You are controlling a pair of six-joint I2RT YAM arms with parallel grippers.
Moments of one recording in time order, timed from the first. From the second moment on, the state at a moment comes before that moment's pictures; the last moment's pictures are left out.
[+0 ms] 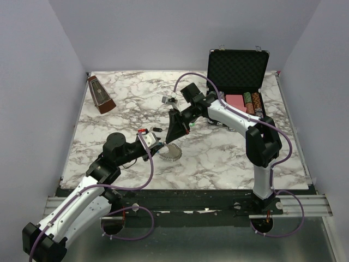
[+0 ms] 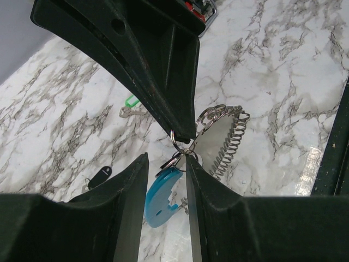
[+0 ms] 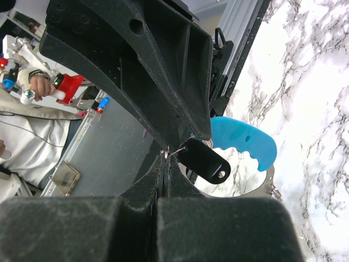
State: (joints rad) left arm -0.56 0.65 0.50 -0.05 0.47 0.28; right arm 0.66 1.98 1.62 -0.66 -1.47 -0.41
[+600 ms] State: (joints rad) left arm -0.56 0.68 0.50 -0.05 0.49 0.27; right arm 0.66 1.99 1.62 -0.66 -1.47 -0.39
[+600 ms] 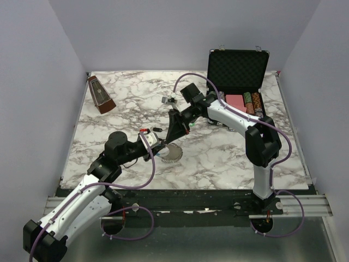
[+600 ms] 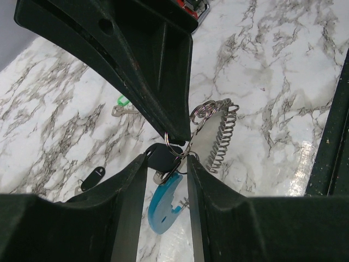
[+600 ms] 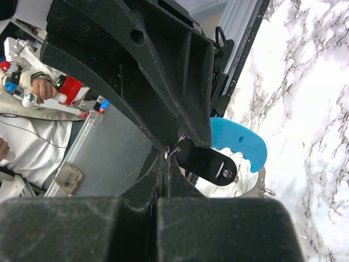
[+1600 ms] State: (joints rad) left arm -0.56 0.54 0.51 -0.05 0.34 0.21; right arm 0.65 1.99 1.21 0.85 -1.43 1.01
